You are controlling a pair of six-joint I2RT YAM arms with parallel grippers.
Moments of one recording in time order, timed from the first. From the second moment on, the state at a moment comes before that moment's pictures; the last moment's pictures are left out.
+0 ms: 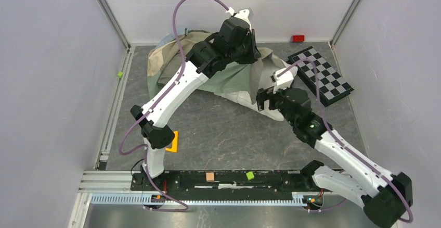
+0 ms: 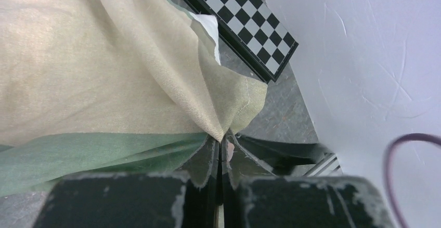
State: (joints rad) left arm -0.87 1.95 2.38 -0.88 -0.13 -0.62; right arm 0.59 0.91 0.73 -0.04 0.19 0.05
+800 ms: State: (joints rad) left arm -0.90 1.83 2.53 -0.92 -0.18 -0.56; right arm 0.76 1.09 1.28 -0.33 0.07 0.18
